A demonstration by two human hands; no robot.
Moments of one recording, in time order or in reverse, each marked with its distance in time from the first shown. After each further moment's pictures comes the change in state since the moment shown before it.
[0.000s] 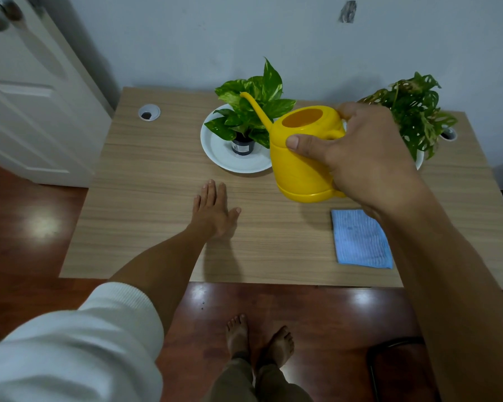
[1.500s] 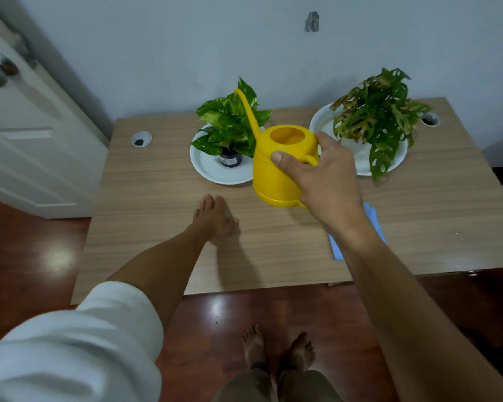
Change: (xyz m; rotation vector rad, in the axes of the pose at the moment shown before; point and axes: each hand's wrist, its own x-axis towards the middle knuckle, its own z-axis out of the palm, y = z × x) left_hand 0.003 0.026 -0.029 0.093 -0.129 -0.039; right_hand -0.006 0.056 0.024 0.297 0.183 0.053
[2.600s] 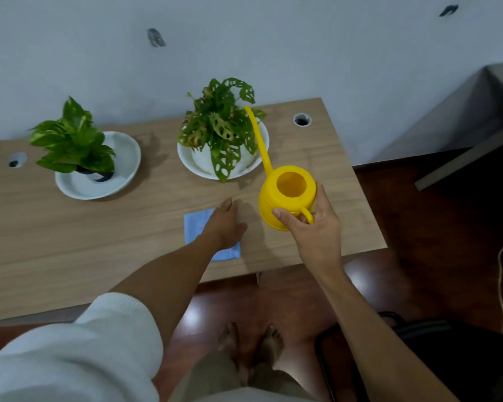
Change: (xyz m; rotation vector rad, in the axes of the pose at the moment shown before) left_hand -0.031 0.389 0.130 0.035 0.050 0.294; right_hand -0.013 0.195 -0.338 0.198 0.180 0.096
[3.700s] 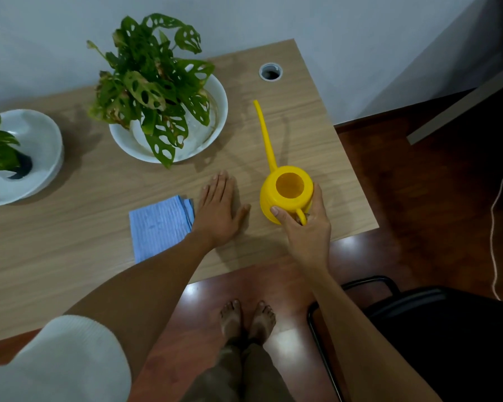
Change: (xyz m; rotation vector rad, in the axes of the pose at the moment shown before) left_hand 0.070 0.035 0.088 0.115 0.147 0.172; right_hand 0.049 0.140 -0.045 -0.160 0.166 0.149
